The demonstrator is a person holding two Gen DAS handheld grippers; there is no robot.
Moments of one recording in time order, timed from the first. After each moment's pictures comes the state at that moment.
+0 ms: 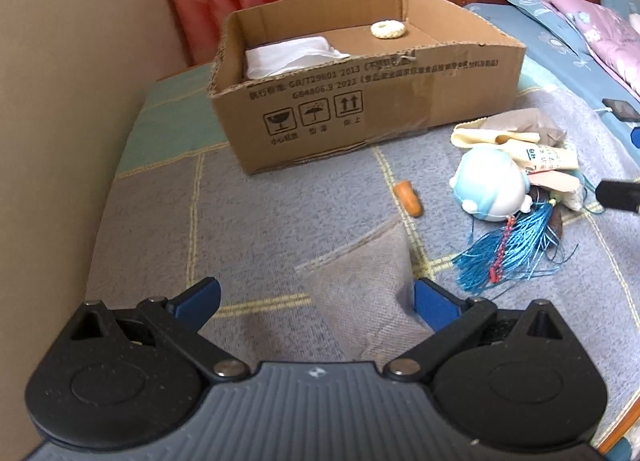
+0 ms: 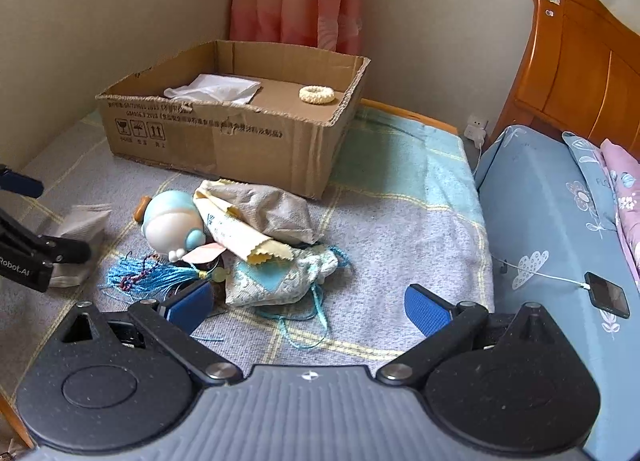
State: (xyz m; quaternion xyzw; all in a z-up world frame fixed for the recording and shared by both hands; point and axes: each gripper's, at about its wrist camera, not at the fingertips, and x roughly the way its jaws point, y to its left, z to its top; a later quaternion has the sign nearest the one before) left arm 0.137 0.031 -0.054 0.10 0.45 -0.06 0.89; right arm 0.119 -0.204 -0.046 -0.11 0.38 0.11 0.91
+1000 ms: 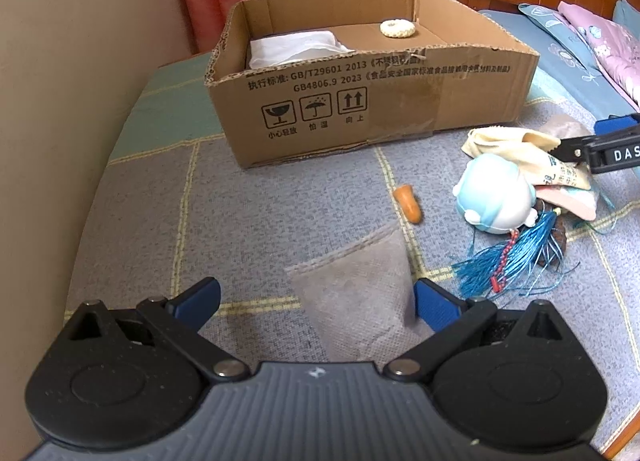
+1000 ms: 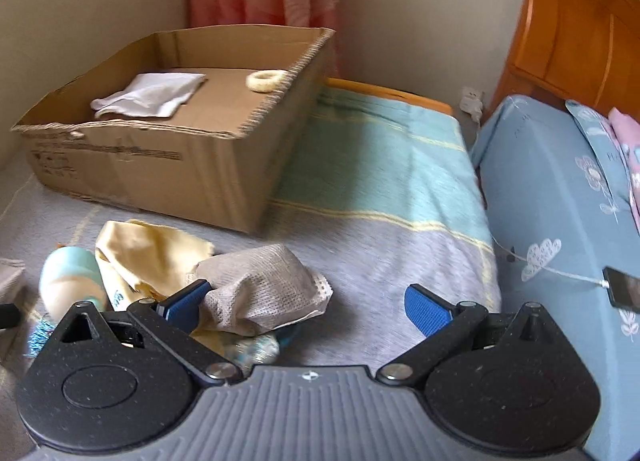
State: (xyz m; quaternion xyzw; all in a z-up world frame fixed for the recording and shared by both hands) left arm 0.146 0.031 -0.062 0.07 0.46 -0.05 0.89; right arm 0.208 -0.233 -0.072 -0.07 0.42 0.10 0.90
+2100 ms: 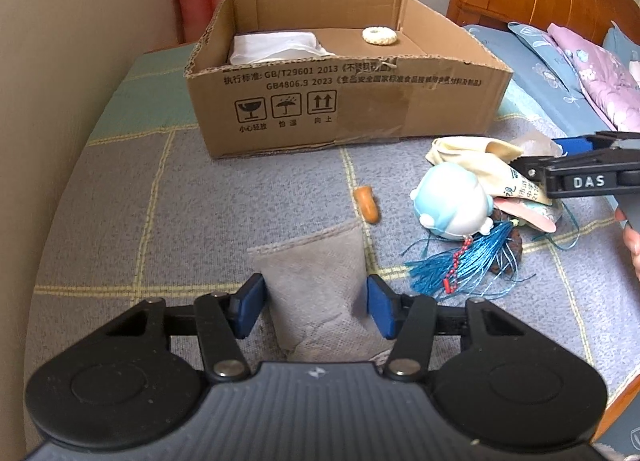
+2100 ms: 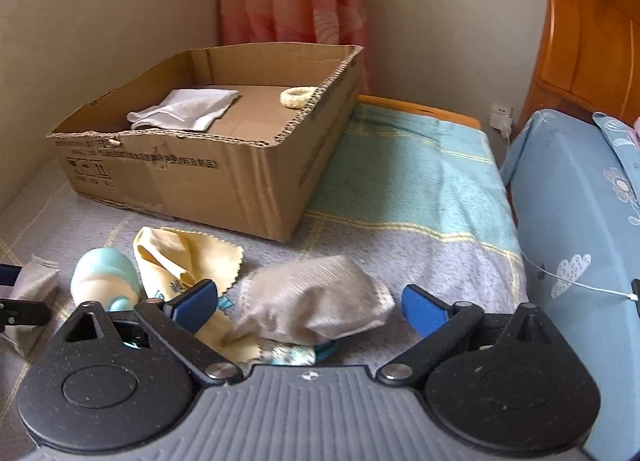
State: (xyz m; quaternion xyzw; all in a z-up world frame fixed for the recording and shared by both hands) left arm 0.137 0.024 -0.059 0.02 0.46 -0.08 0.88; right arm 0.202 -0.230 -0.072 -0.05 0.39 0.16 0.90
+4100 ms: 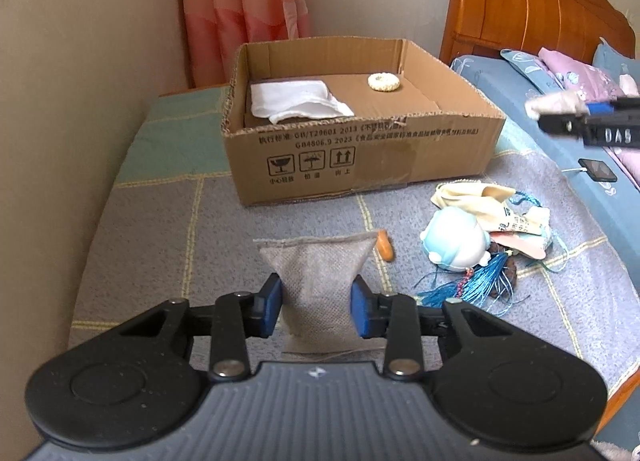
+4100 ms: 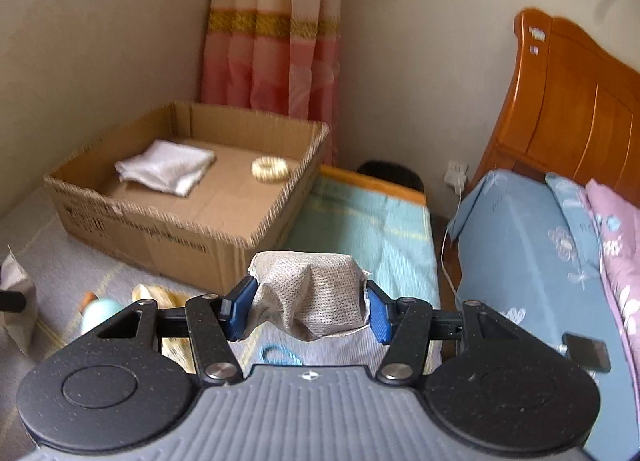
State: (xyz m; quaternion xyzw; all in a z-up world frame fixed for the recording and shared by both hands) left arm 0.128 0.050 -0.027 0.03 0.41 -0.08 0.91; right arm 0.181 -0.228 0.000 -0.11 0.32 0.11 0.93
